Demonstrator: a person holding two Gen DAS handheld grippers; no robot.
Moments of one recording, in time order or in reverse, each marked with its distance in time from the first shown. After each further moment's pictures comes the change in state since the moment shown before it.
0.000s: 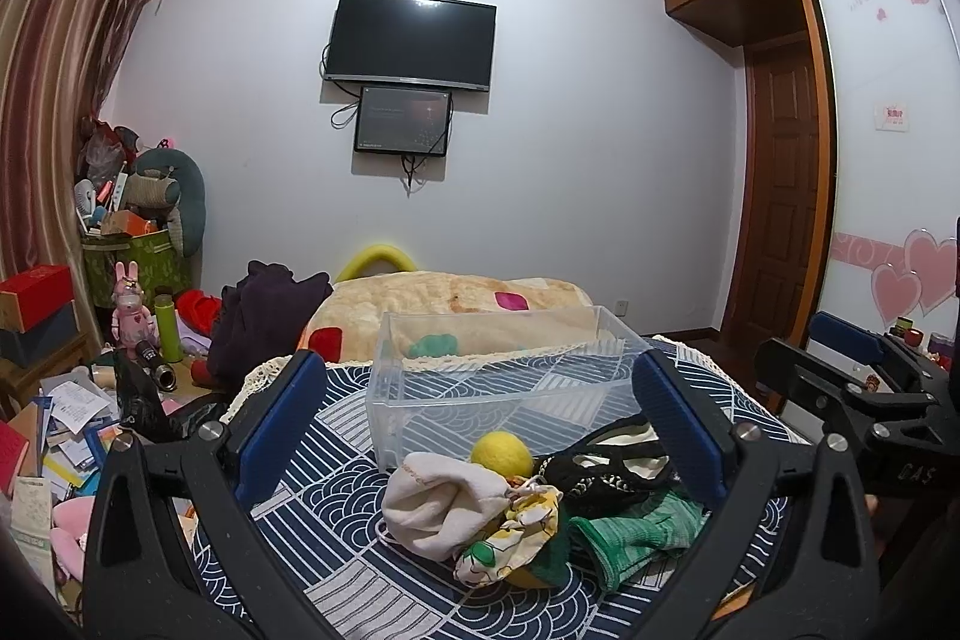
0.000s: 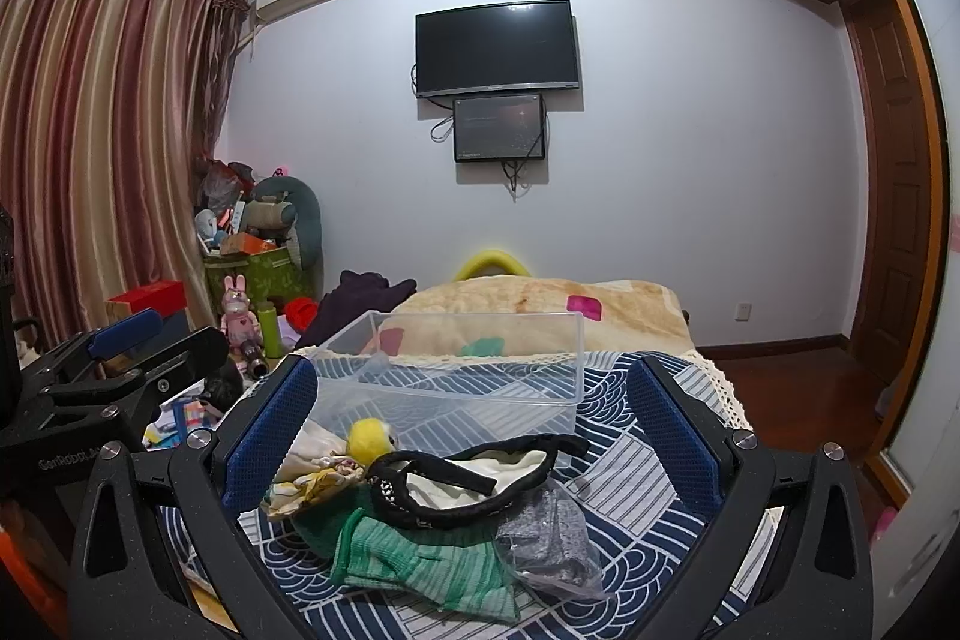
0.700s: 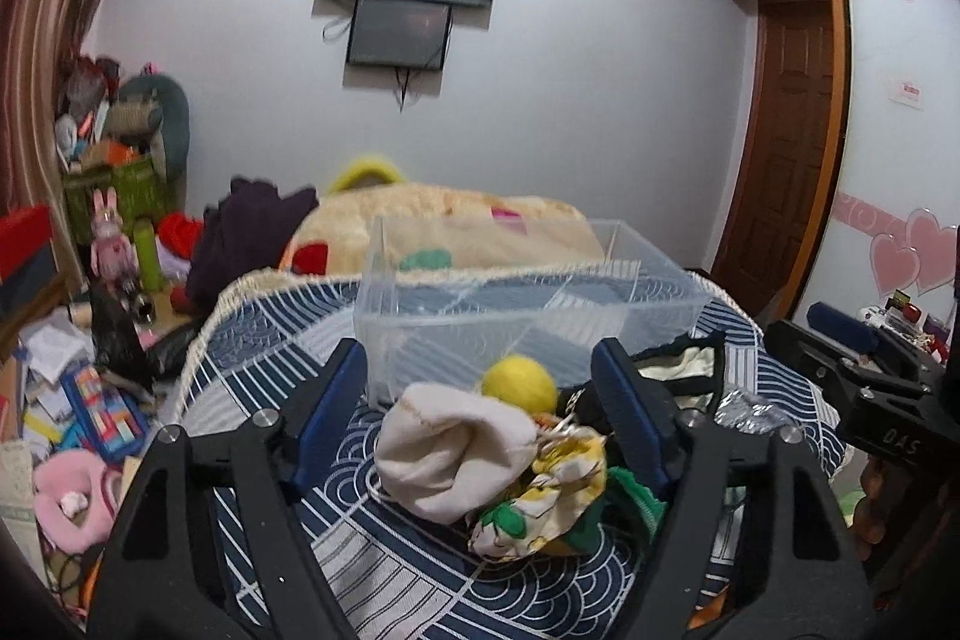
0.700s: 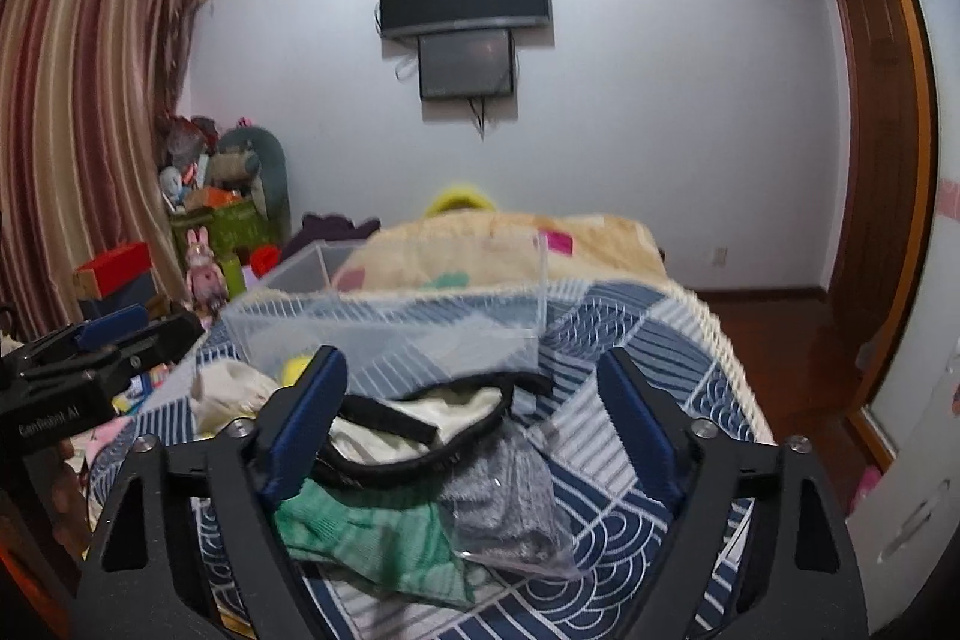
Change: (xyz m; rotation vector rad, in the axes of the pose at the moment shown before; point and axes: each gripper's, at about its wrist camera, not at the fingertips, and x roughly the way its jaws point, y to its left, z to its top) left arm 0.054 0.021 -0.027 -0.051 0.217 -0.033; right arm 0.035 -0.021 -0.031 0.031 0.159 -0.060
